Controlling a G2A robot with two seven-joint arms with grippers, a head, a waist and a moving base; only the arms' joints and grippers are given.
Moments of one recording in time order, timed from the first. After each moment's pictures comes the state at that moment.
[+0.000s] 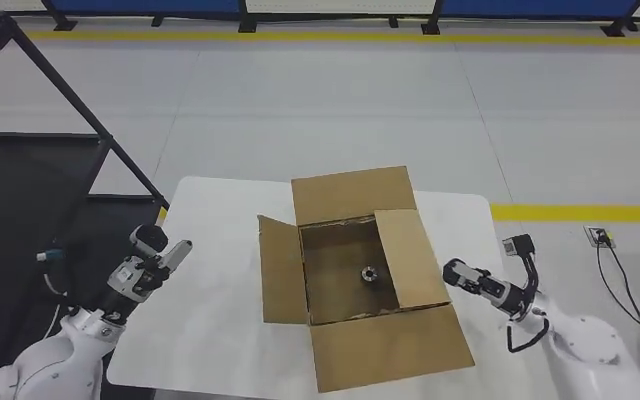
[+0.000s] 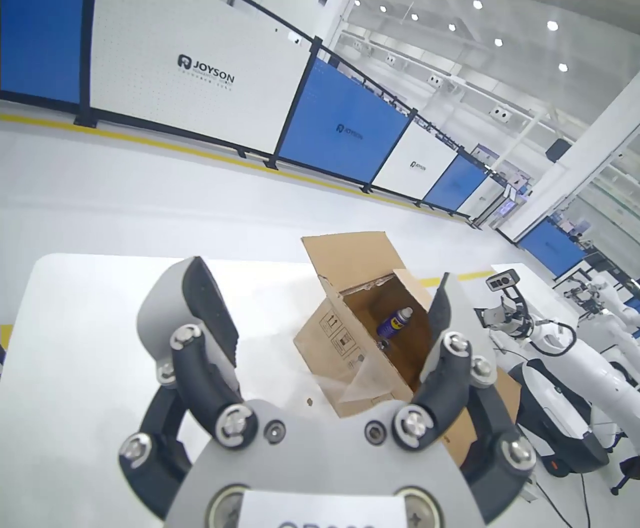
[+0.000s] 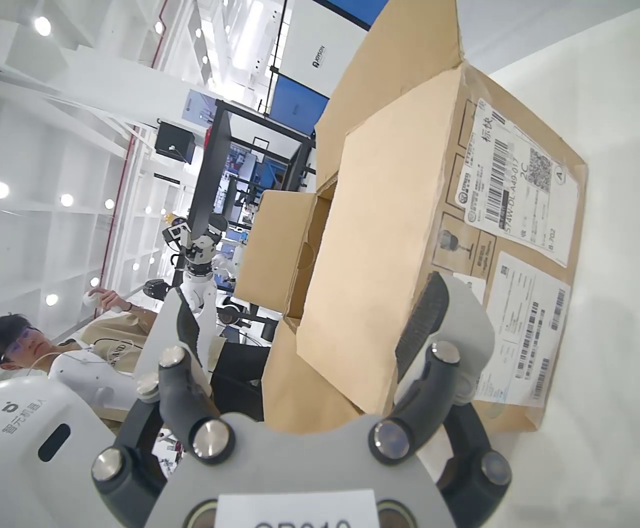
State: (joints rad) left arm 1.42 -1.18 -1.90 -1.95 0.43 -0.47 -0.47; right arm -1.09 -1.09 1.59 -1.29 0.24 -0.54 1.04
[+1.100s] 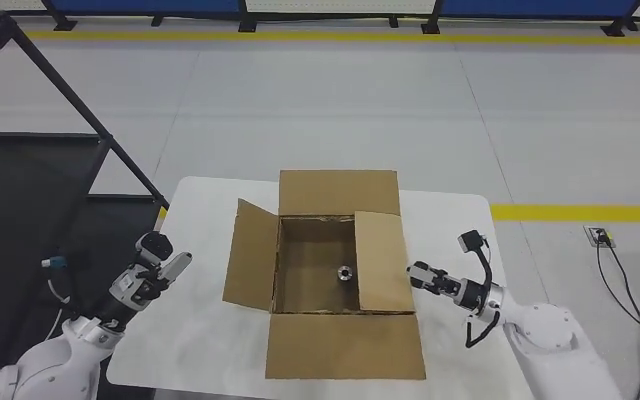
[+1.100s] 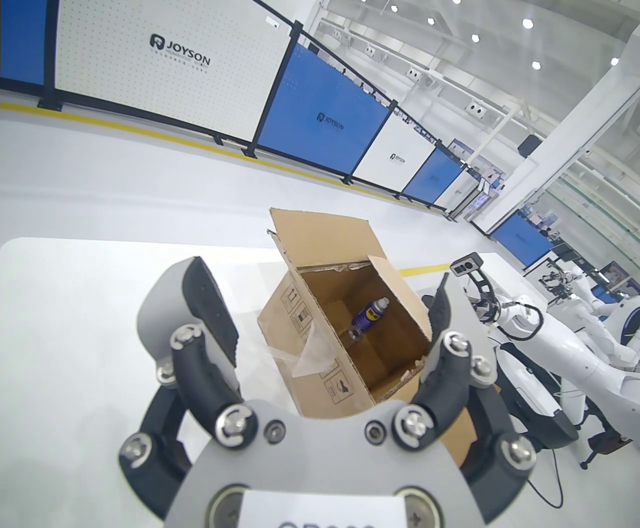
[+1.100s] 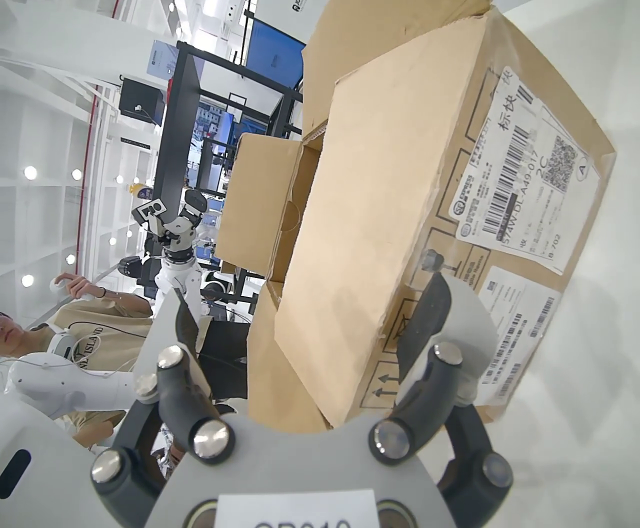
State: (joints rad) left arm 1.44 -1.15 -1.89 -1.89 0.35 -0.58 -0.49; right arm -1.04 -1.09 1.38 -1.36 0.14 -0.46 0.94
